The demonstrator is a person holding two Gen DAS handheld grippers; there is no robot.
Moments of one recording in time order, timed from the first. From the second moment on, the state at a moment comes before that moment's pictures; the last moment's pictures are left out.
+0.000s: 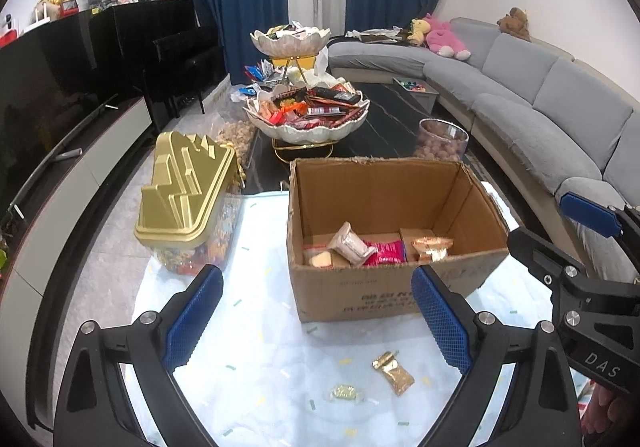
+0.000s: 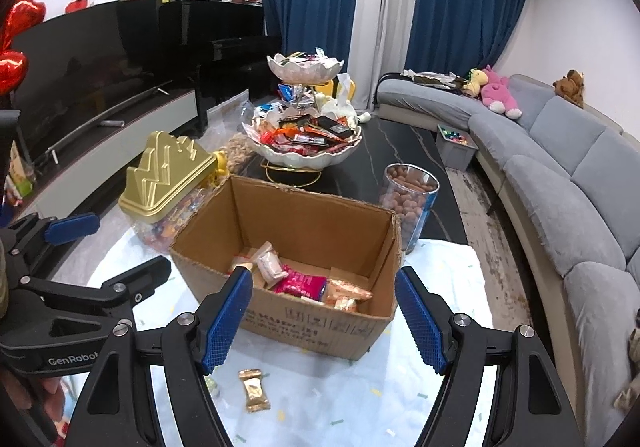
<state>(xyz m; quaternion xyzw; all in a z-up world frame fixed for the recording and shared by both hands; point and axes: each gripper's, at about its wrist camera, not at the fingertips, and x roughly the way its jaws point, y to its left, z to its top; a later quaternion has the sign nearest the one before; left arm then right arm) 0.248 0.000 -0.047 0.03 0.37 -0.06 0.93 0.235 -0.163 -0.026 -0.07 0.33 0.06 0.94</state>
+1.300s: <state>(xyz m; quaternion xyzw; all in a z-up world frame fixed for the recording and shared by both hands) 0.171 0.009 -0.152 0.06 0.39 -0.09 0.92 0.172 -0.144 -0.114 -0.10 0.33 0.10 0.93</state>
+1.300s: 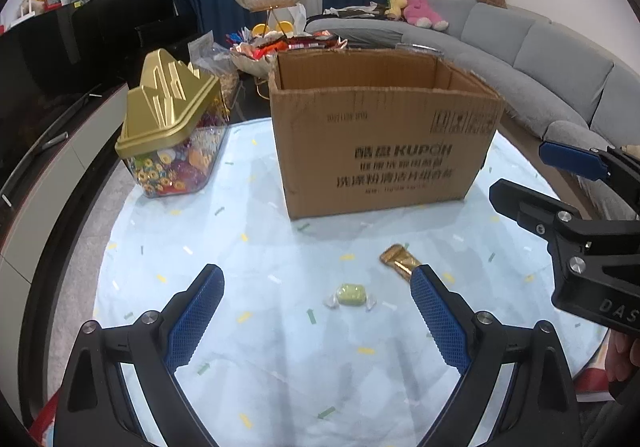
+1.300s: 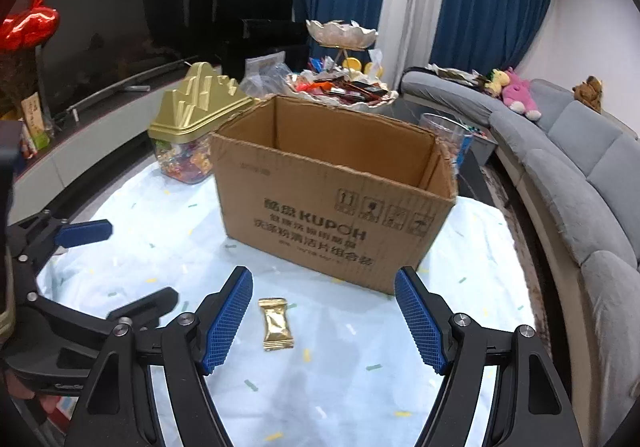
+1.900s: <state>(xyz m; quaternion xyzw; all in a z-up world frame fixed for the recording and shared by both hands) 0.171 -0.006 -0.197 0.10 0.37 -0.11 0.92 0.167 -0.132 -0.159 -0.14 0.33 0.14 0.92</state>
